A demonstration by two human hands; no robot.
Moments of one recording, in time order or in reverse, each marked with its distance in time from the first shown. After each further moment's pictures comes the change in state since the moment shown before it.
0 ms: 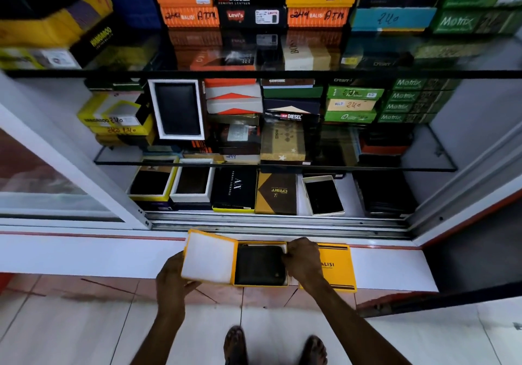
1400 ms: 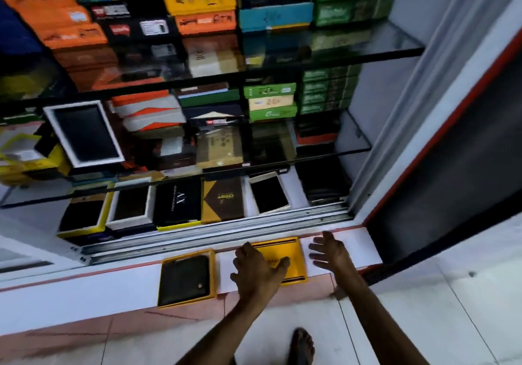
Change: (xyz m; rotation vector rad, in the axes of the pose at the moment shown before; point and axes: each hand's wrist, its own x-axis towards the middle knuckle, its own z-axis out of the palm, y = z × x) left_hand -0.116 -0.027 0.228 1.171 -0.319 0.255; right_hand 0.007 0.150 -0.103 1.026 0.012 0.427
